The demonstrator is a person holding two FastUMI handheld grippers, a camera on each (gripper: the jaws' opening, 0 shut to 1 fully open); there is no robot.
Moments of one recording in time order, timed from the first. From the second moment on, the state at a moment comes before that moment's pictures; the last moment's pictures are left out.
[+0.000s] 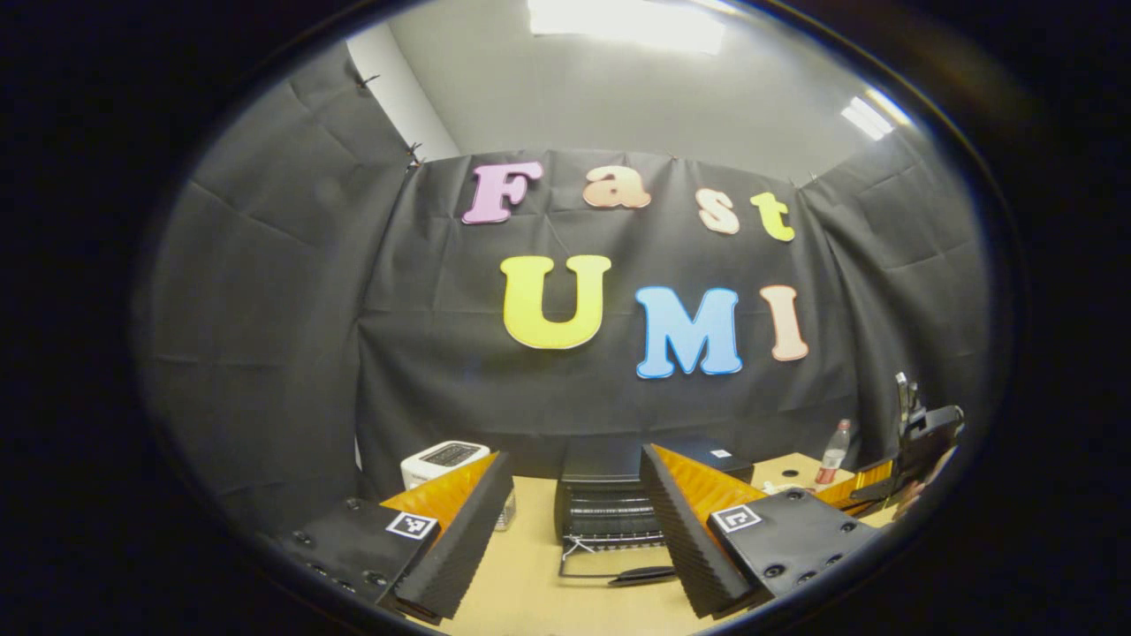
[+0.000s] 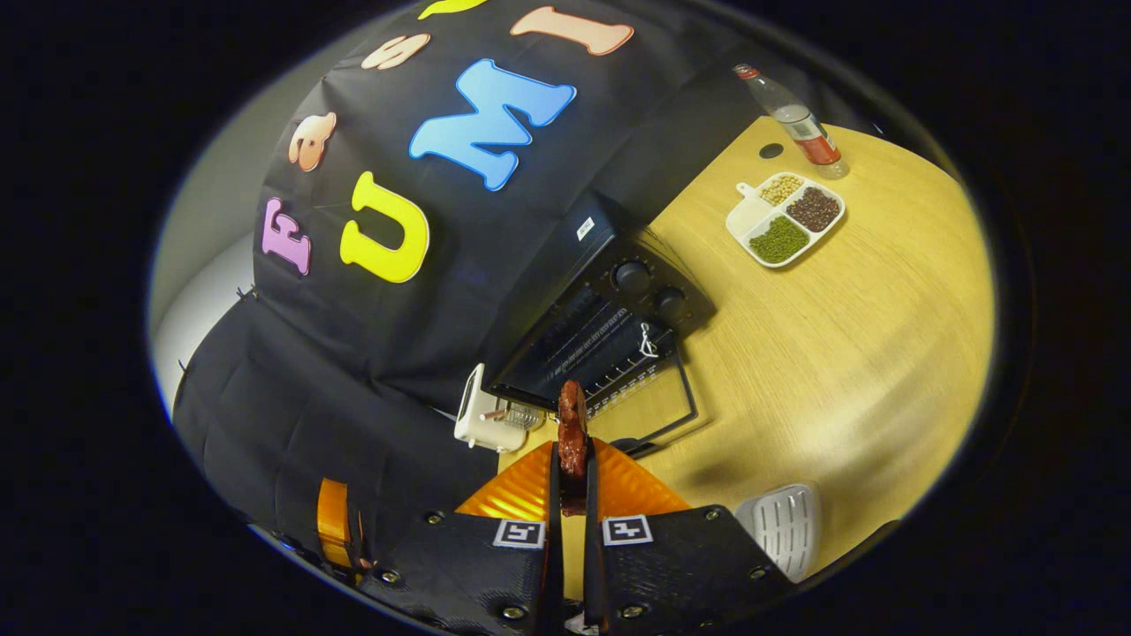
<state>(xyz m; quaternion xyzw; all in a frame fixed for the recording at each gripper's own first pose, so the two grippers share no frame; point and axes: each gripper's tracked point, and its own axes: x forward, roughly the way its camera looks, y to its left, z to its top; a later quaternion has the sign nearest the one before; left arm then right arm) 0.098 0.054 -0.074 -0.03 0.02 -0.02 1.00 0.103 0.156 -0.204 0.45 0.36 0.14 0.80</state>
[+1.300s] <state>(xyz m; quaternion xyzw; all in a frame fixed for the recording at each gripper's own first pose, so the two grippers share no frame) 0.122 0.177 -0.119 -0.01 0.07 0.05 1.00 0.280 0.262 -0.297 0.47 0.30 0.08 0.82</state>
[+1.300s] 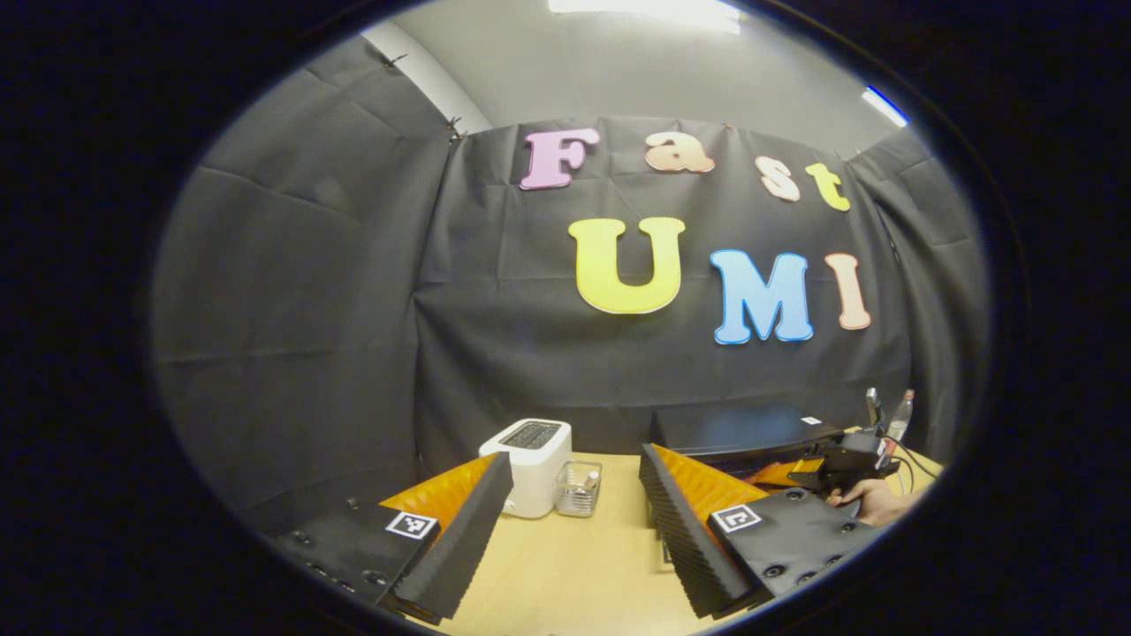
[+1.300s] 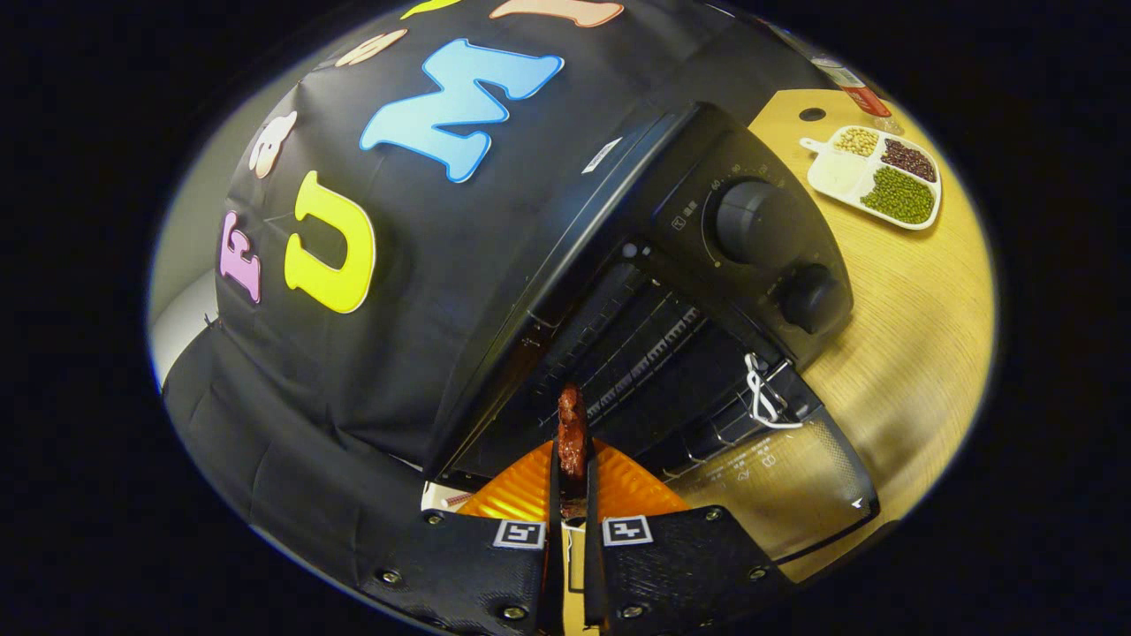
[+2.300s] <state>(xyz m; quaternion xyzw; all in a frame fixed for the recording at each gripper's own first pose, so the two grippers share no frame) 0.120 0.162 -0.127 -0.01 0.08 0.05 1.00 0.294 0.214 -0.296 0.36 0.26 0.02 0.89</state>
